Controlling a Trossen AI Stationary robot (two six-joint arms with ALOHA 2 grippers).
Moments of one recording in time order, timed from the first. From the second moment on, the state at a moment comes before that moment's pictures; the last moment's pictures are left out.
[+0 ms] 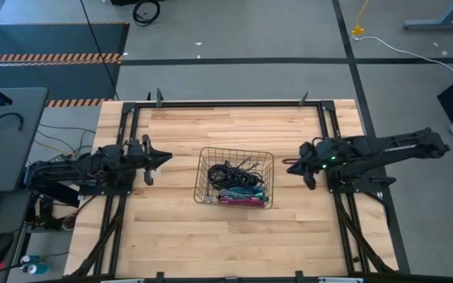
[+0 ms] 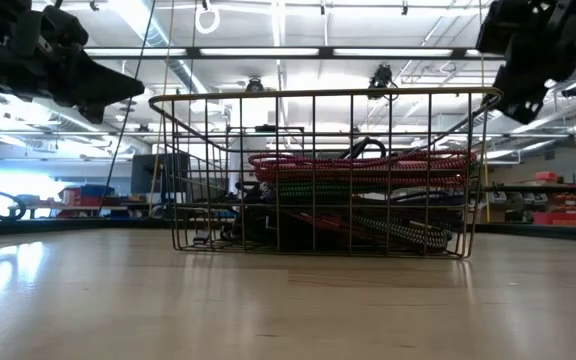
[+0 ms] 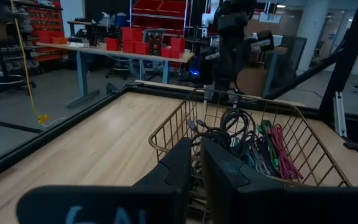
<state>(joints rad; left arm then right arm) 0.09 0.12 0.07 0.05 -0.13 -0.09 0.09 0.61 0.53 -0.56 0.03 0.53</state>
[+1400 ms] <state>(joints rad) 0.09 0.12 0.07 -0.13 -0.02 -0.22 -0.03 1.00 0.54 -0.22 -0.07 0.39</state>
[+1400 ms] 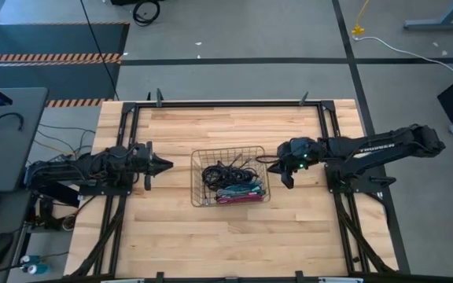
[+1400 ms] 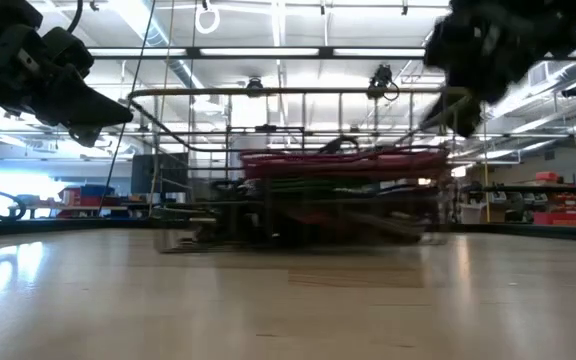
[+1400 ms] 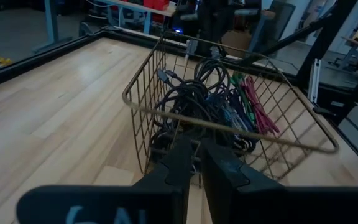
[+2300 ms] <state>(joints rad) 0.09 0.12 0.07 -0.14 -0.02 -0.21 0.00 0.71 0.60 -0.21 0.02 0.19</state>
